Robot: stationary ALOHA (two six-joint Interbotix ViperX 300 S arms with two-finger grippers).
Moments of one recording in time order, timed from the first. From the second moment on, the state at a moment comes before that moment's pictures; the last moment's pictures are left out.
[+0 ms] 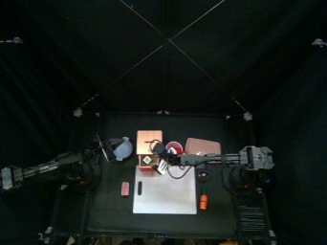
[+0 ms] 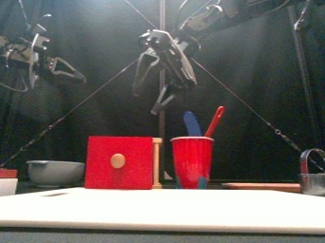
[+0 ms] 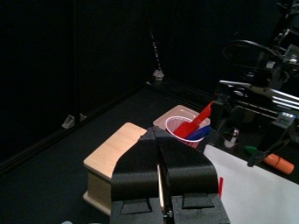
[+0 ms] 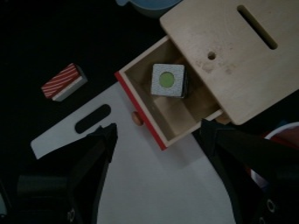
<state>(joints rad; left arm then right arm) 0.45 -0.95 1.26 -0.19 -0.29 0.00 -0.10 0.14 0.12 -0.19 0.64 0.64</state>
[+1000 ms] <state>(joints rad) 0.46 -0.95 1.26 -0.21 -0.29 0.00 -0.11 0.39 -0.13 -0.24 0.76 0.72</state>
